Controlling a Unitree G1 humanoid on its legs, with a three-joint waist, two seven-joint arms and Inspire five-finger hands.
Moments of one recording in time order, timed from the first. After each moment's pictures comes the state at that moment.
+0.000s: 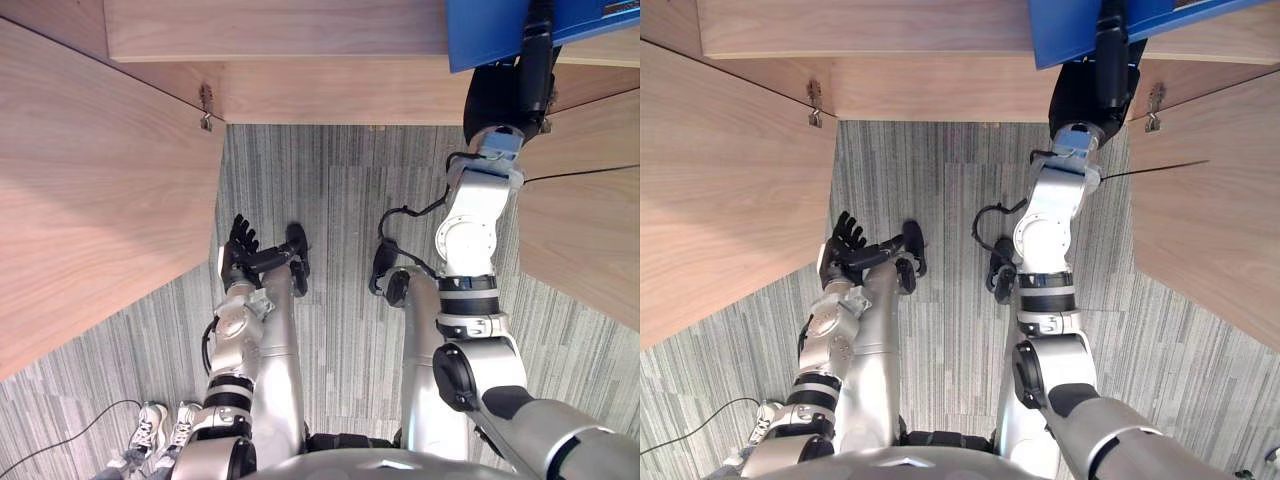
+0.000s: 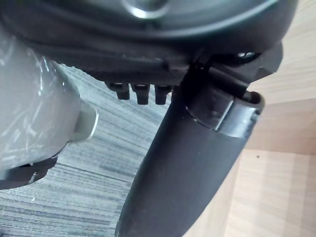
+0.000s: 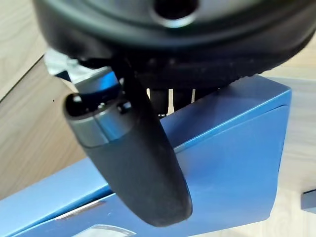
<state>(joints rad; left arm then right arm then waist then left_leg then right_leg) -0.24 -0.01 0.18 0.49 -0.32 -0.15 0.11 -0.82 0.03 -0.16 0.16 1.23 -0.44 -0.23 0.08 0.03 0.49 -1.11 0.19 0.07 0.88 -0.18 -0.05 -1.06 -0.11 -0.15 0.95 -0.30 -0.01</state>
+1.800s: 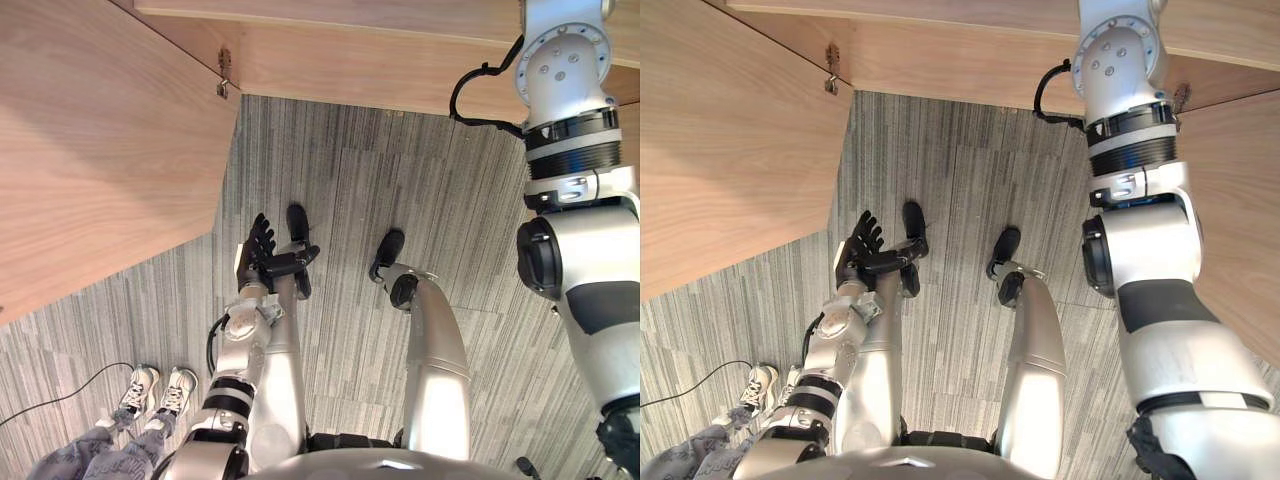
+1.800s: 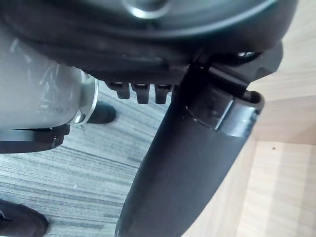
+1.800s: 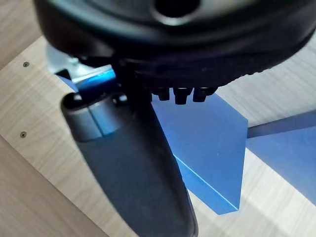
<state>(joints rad) -0.22 0.05 0.00 0.51 -0.35 -0.17 0.10 -1.45 -0.43 0.08 0.61 1.17 -0.21 -0.27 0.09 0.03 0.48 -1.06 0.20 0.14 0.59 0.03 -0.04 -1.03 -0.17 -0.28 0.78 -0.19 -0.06</state>
